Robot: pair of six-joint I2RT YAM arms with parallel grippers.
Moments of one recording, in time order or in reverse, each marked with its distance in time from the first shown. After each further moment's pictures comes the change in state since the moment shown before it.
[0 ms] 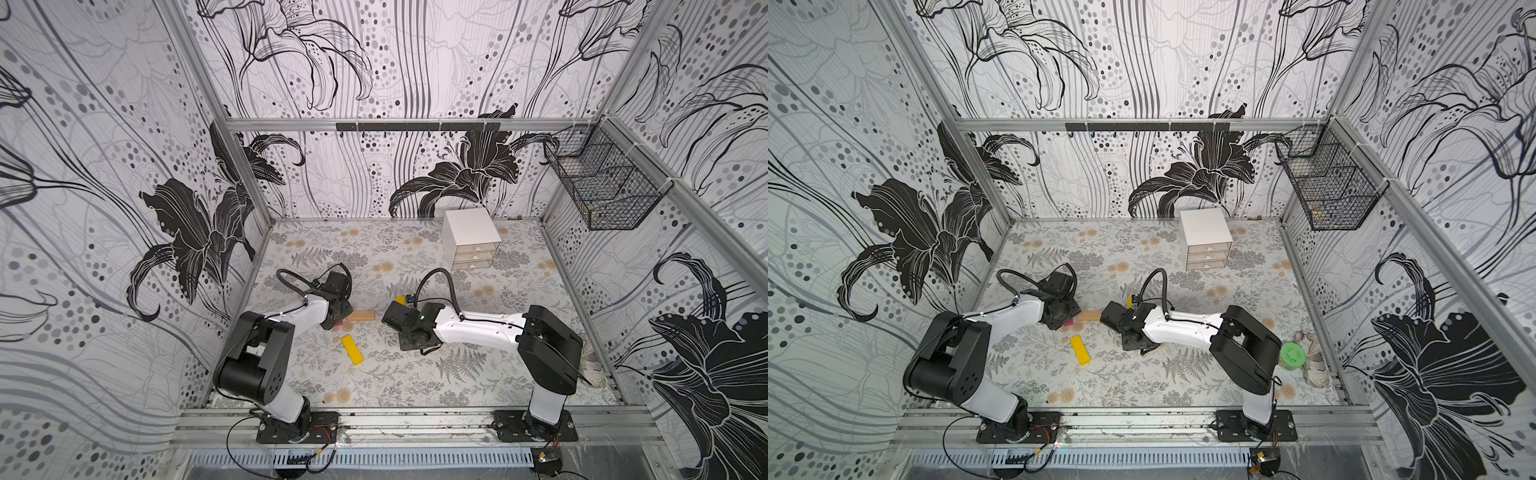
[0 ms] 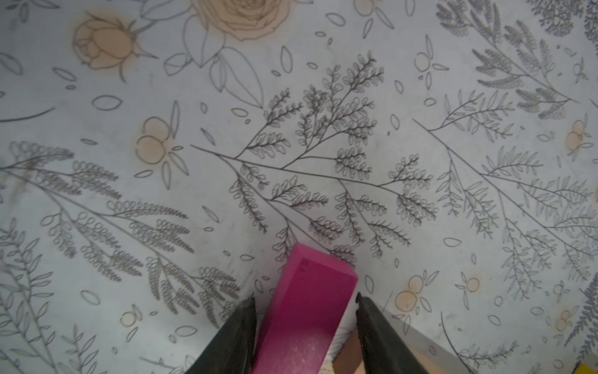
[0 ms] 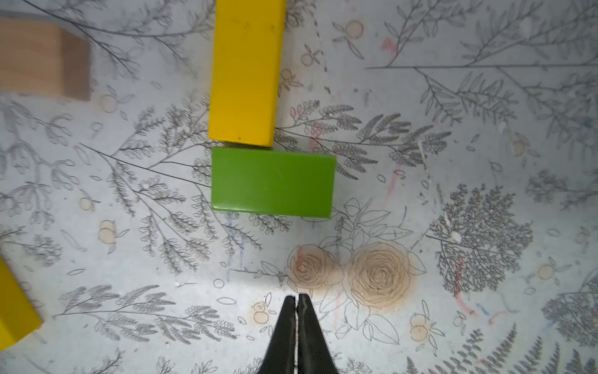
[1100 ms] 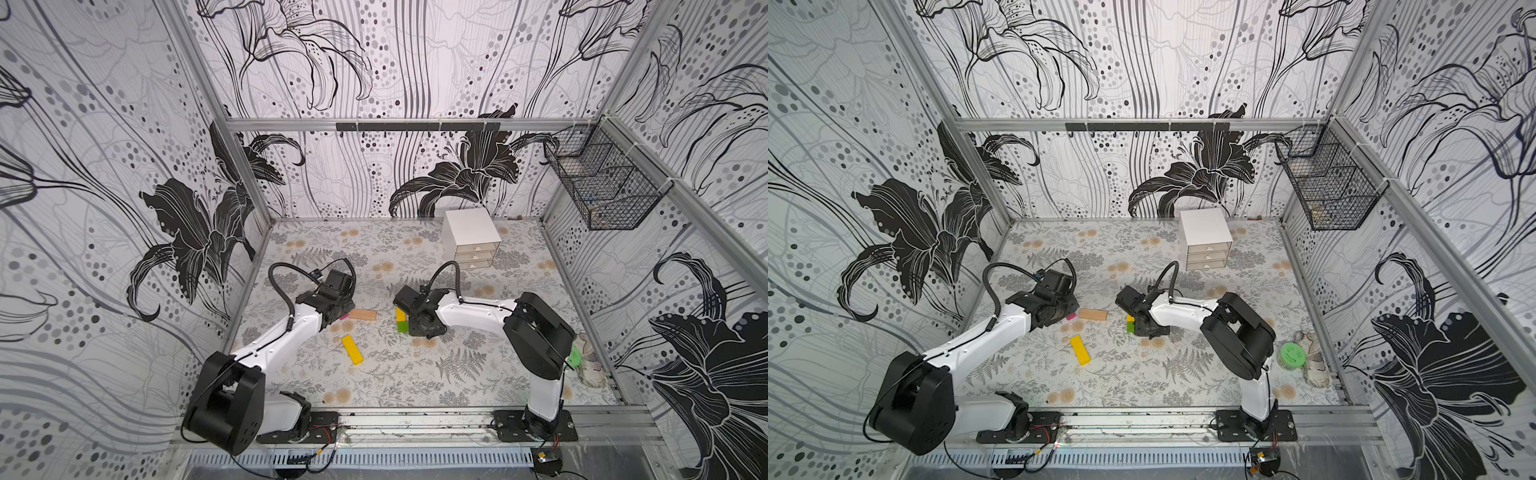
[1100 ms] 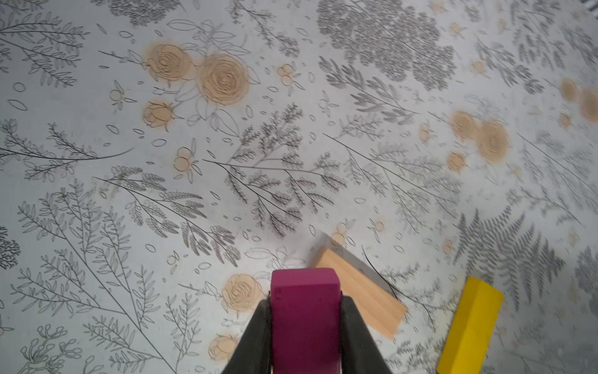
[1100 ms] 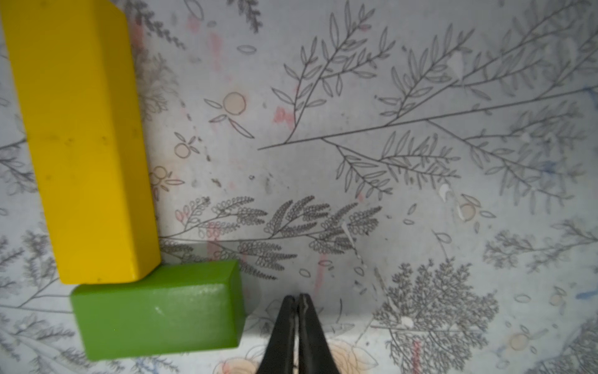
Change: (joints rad) left arm -0.151 -0.291 0.008 -0.150 -0.087 0.028; right arm -0.161 0.082 0.012 0.034 -0.021 -0.018
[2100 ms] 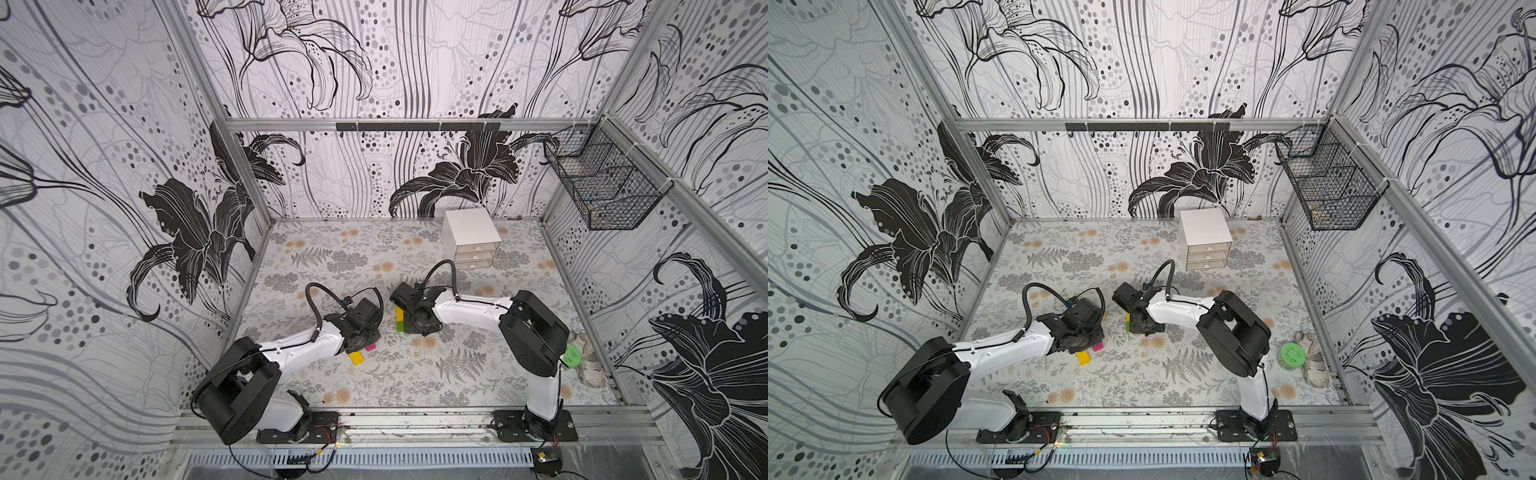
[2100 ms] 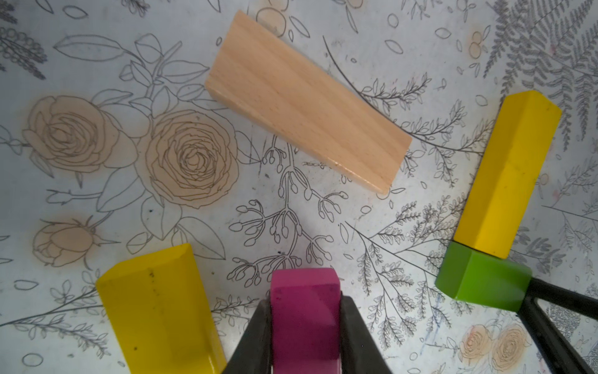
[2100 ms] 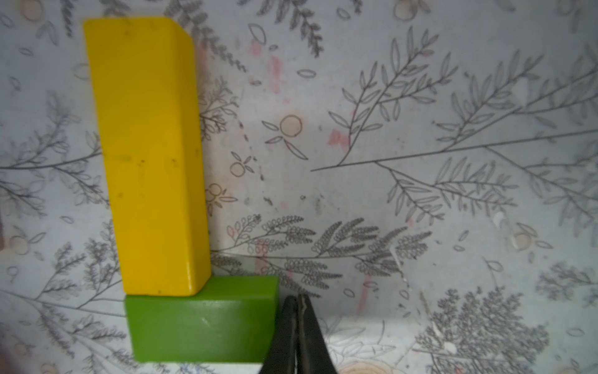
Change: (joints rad) left arm -0.255 0.092 -0.154 0.128 0.126 -0.192; right arm -0.003 0.034 0.047 0.034 -0.042 -0.023
